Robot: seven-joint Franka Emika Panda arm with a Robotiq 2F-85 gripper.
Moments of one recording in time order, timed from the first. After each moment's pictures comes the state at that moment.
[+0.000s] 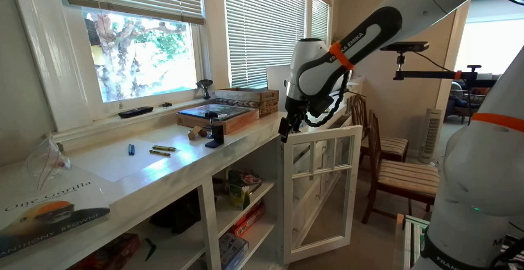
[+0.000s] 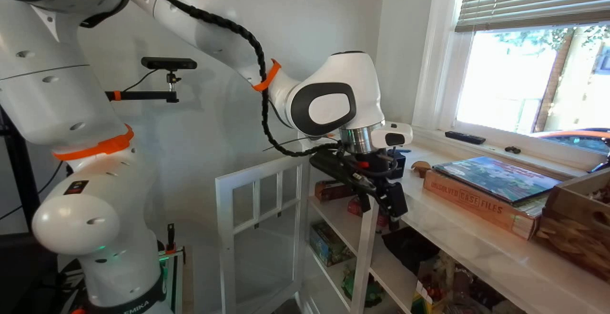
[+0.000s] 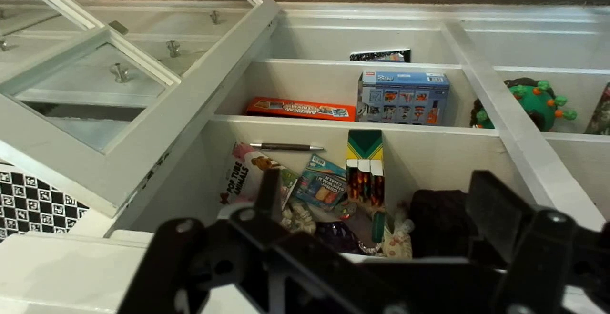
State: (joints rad) arm -0.12 -0.32 -0.13 -2.55 -0.21 2.53 -0.12
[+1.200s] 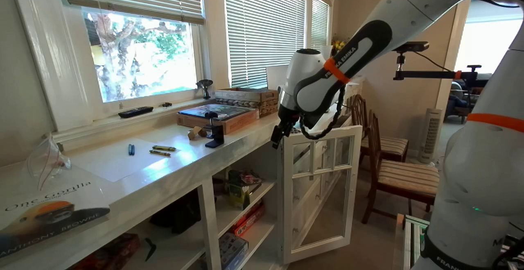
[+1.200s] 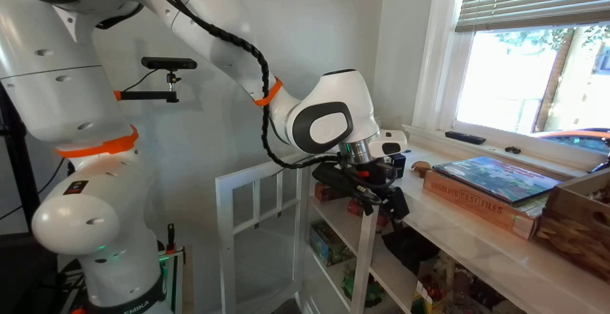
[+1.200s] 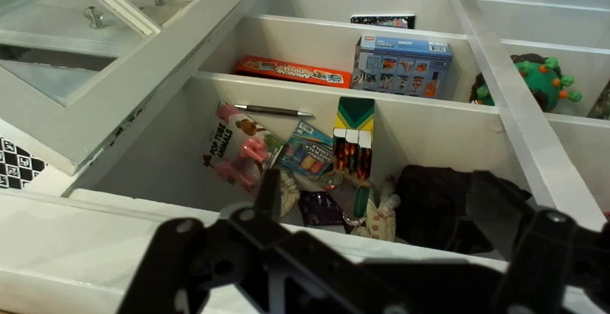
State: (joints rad) arm -0.13 -0.24 -0.10 -2.59 -0.24 2.74 -0.11
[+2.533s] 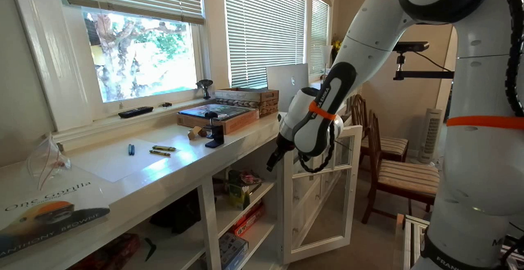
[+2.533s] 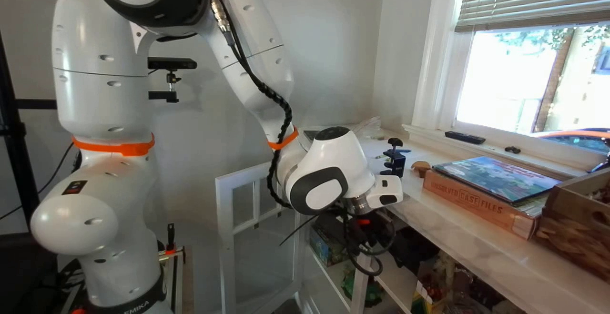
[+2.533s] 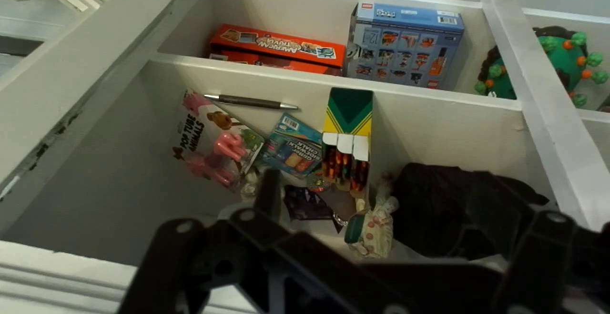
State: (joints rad) arm -0.14 0.07 -0.10 -2.63 -0.15 3.22 -0.20
